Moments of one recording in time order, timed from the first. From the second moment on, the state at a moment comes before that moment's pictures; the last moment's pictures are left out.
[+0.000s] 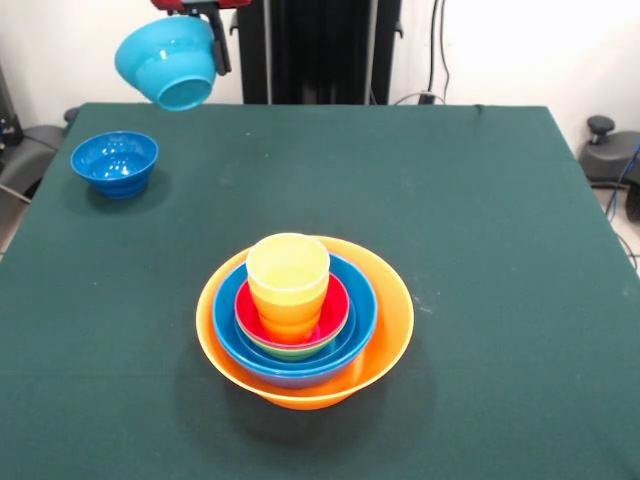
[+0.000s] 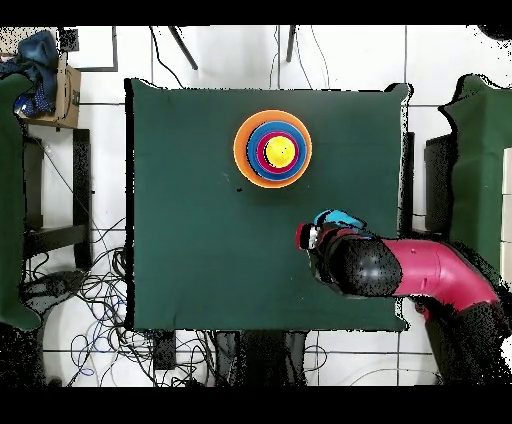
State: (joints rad) arm -1.03 -0.95 0.72 2.03 -0.45 0.59 1.82
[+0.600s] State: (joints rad) arm -0.90 -0.92 0.70 1.91 -0.45 0.59 1.82
